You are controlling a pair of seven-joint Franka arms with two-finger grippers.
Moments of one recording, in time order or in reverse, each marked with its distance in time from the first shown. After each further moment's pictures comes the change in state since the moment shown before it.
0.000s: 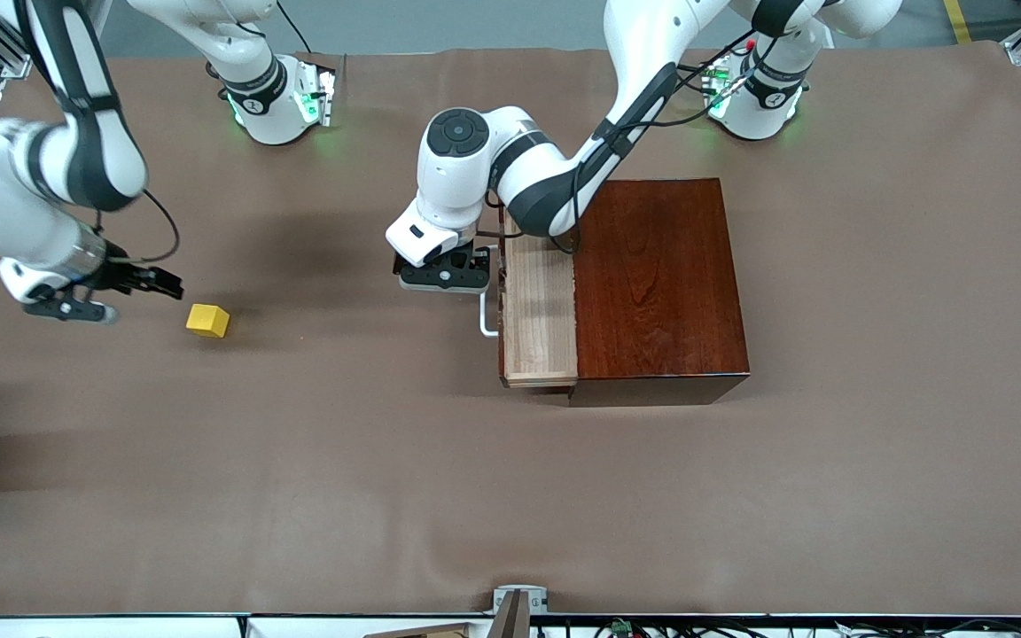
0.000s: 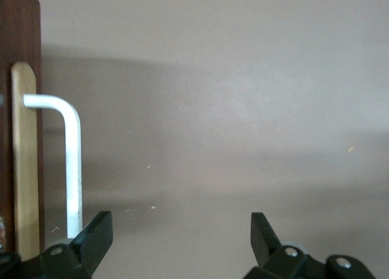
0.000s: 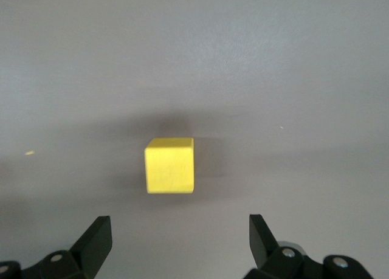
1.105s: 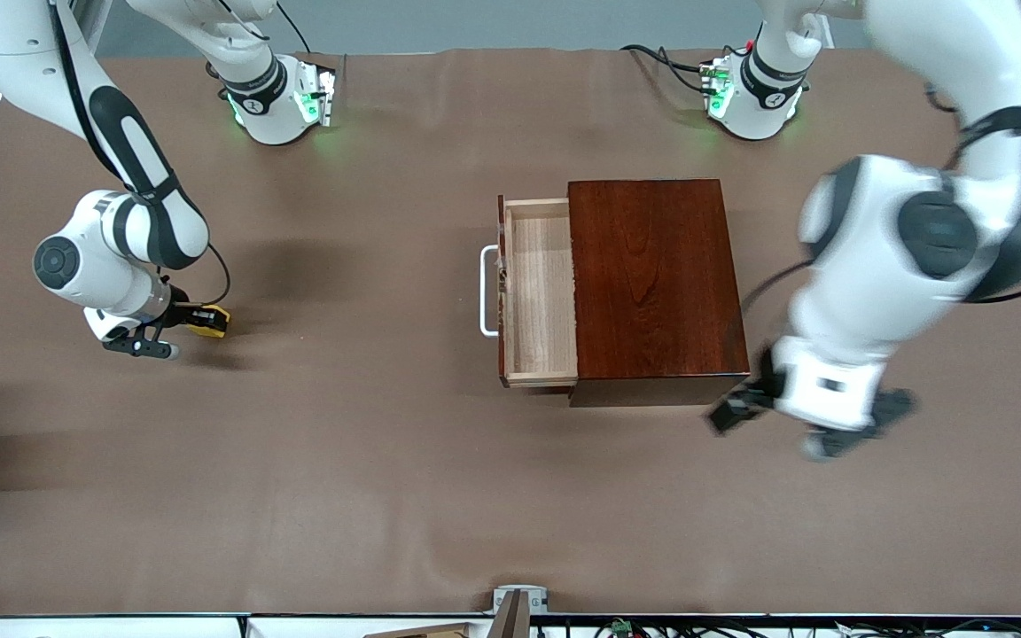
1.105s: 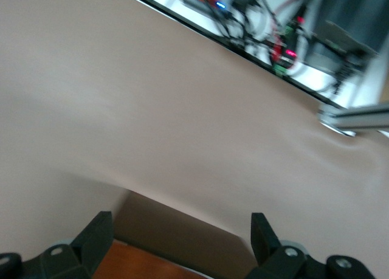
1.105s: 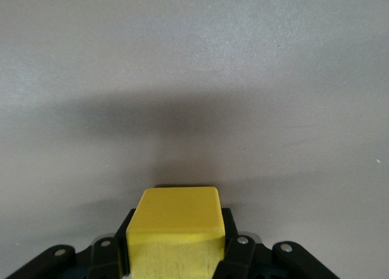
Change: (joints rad) left arm 0.652 -0.254 0.016 0.037 -0.015 -0.346 0.261; right arm 0.021 0.249 0.015 0.045 0.086 0.168 0.006
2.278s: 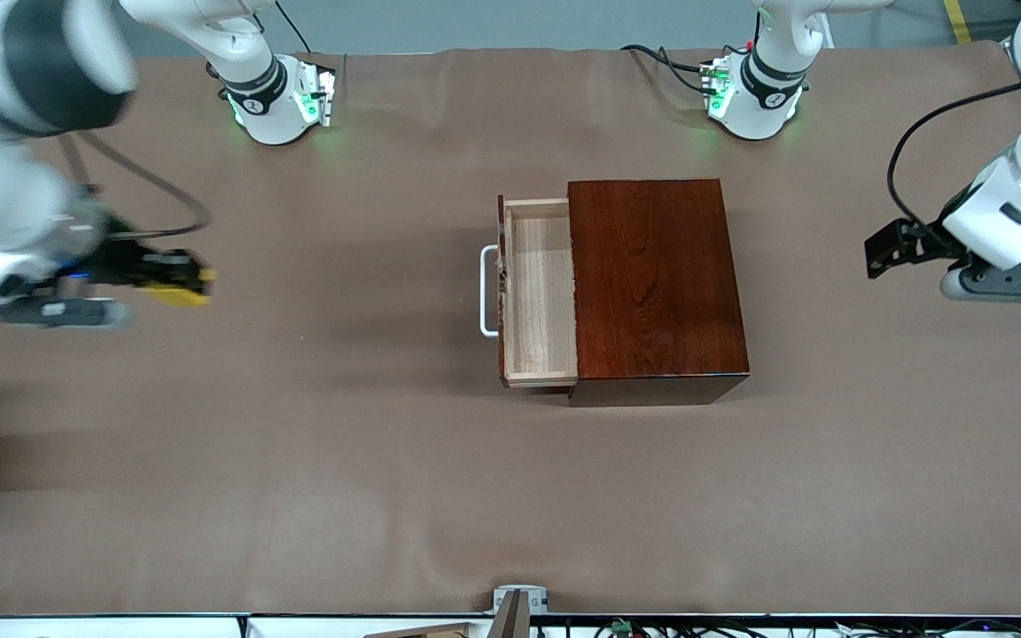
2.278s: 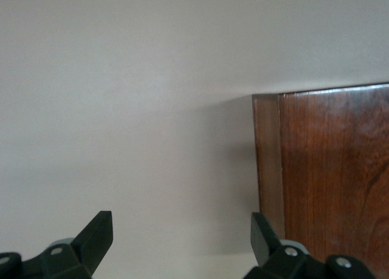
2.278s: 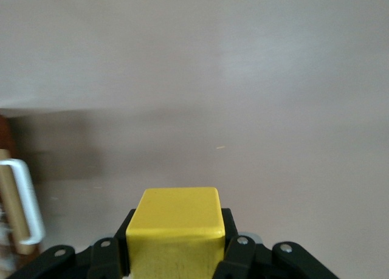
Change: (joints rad) left arm 0.183 -0.446 -0.006 -0.354 -0.001 -0.302 0.718; right arm 0.383 -0.184 0.028 0.755 -0.006 -0.878 0.429
